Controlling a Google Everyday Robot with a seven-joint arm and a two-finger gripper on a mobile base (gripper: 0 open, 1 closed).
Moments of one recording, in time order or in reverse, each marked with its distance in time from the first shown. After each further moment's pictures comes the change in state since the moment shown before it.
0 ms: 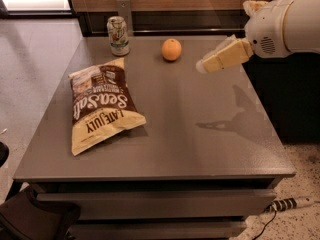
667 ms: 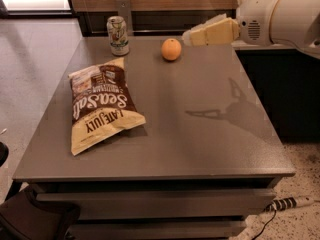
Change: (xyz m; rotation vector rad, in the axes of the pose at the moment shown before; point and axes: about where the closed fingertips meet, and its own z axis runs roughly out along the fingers) arm -0.042 -0.023 0.022 0.028 -0.214 0.188
